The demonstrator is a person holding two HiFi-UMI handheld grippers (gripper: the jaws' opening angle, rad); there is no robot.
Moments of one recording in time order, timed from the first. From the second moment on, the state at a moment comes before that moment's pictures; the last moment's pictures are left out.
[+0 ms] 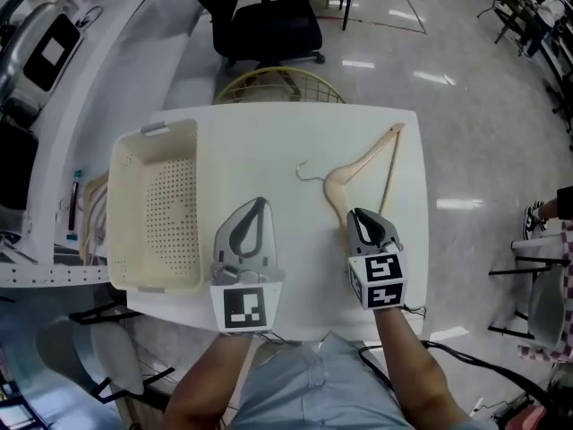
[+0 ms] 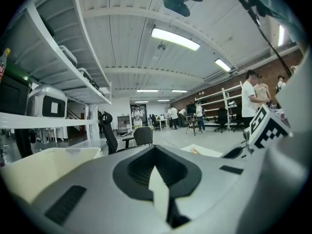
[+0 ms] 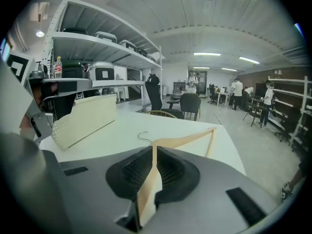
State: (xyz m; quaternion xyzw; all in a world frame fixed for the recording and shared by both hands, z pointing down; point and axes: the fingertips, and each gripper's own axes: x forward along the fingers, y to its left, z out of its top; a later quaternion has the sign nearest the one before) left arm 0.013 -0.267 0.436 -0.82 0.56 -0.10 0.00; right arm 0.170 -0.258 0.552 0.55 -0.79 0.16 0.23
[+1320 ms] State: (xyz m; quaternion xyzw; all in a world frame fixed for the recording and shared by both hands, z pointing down) left arm 0.007 -0.283 0.470 -0.82 0.56 -0.11 -0.03; right arm 0.166 -0.265 0.602 0.54 -0.74 0.26 0.30
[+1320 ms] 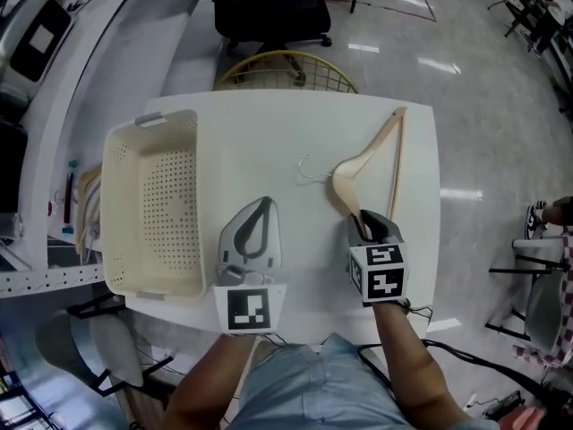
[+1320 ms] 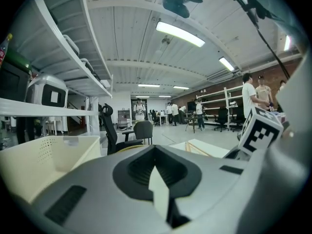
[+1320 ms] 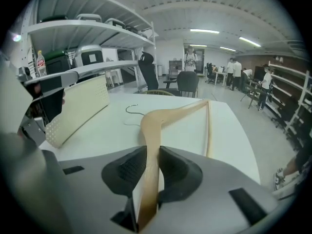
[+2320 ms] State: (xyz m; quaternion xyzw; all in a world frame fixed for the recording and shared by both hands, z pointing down) left arm 0.017 -0.194 0.374 -0.75 0.65 -0.07 0.06; right arm 0.144 -0.240 0.468 0.44 -0.85 0.19 0.21
